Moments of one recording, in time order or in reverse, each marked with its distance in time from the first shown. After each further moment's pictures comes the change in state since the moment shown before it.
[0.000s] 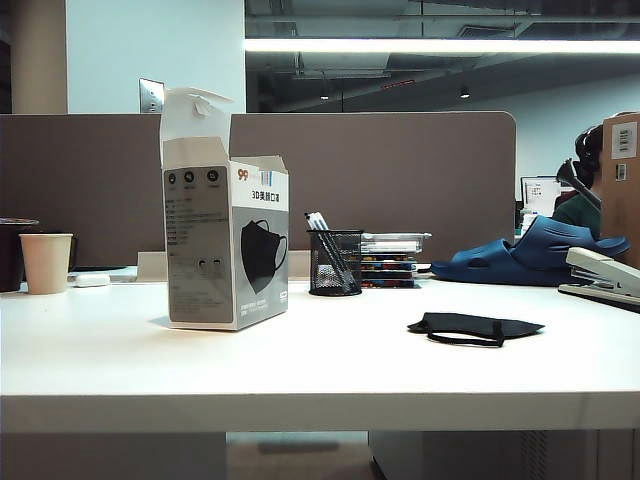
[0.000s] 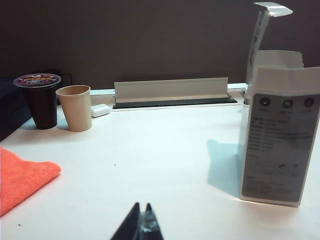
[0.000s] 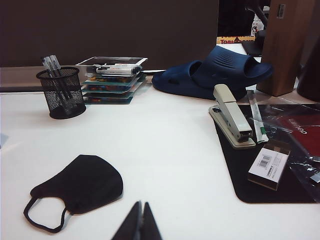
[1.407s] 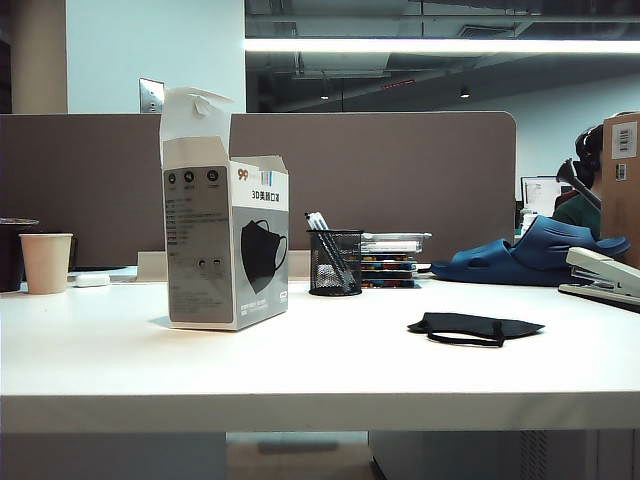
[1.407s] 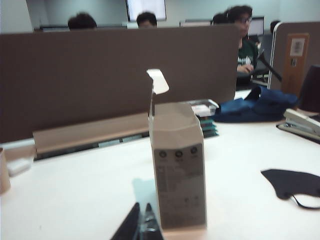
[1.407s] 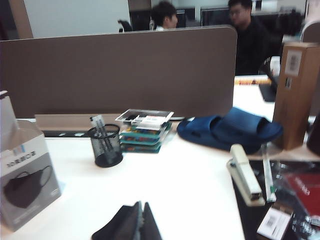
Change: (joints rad) left arm 0.000 0.000 0.222 -0.147 0.317 -0.005; right arm 0.000 0.036 0.525 -0.415 -0.081 0.033
